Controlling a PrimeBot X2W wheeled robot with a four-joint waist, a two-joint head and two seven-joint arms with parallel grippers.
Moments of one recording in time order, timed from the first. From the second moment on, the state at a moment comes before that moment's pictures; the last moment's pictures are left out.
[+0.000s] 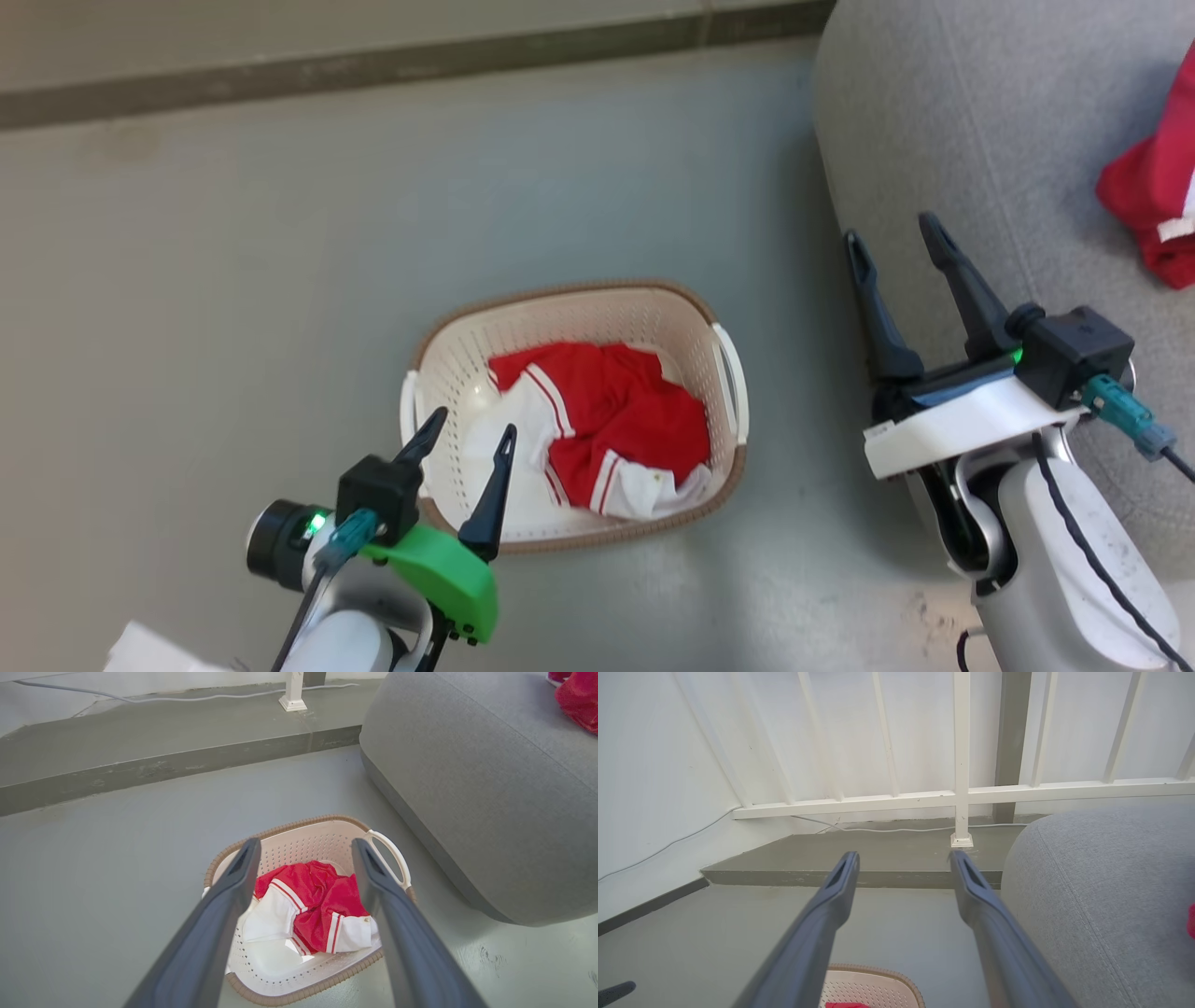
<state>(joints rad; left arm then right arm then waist) -0.16 0.16 -0.56 0.14 -0.39 0.07 -0.11 -0.17 -0.10 0.22 0.01 0.21 0.04 -0.18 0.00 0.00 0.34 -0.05</state>
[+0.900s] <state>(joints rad) -0.54 0.10 -0.66 0.56 -0.37 -0.09 0.13 -0.31 -0.08 0.27 -0.13 0.21 0.05 -0.19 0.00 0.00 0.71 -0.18</state>
